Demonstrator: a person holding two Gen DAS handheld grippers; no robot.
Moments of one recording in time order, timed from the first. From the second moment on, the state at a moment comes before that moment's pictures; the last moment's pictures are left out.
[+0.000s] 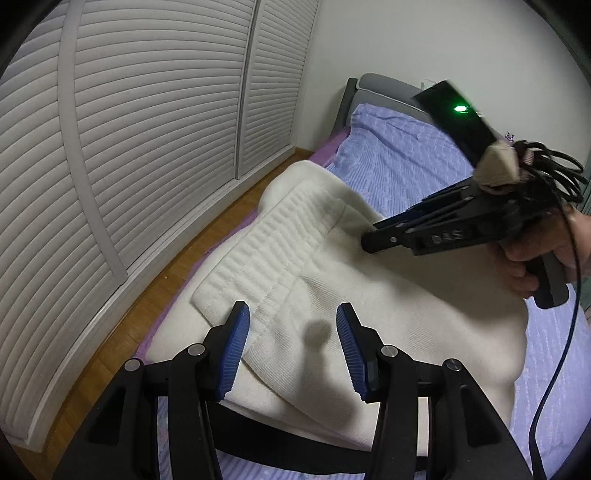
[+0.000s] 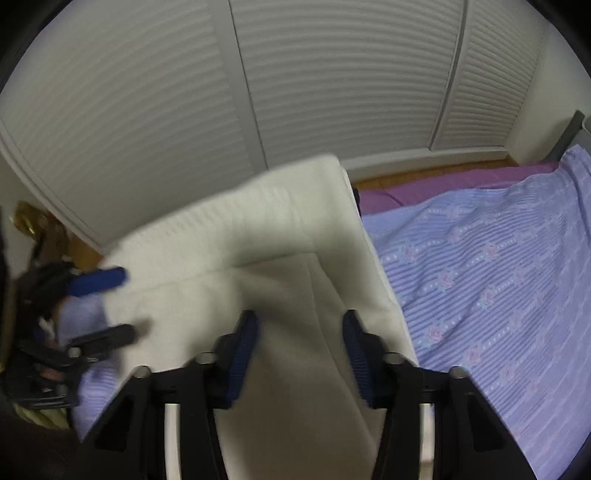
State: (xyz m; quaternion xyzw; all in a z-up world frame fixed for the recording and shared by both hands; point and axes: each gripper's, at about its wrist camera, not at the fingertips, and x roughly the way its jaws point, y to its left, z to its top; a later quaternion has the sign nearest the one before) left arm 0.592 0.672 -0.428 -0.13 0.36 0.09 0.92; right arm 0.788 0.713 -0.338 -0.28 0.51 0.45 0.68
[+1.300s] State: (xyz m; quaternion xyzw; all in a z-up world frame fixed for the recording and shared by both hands) left arm 0.261 0.419 -0.132 0.00 0.33 0.02 0.94; right arm 0.328 0.369 0.006 -0.04 0.37 0.09 0.93
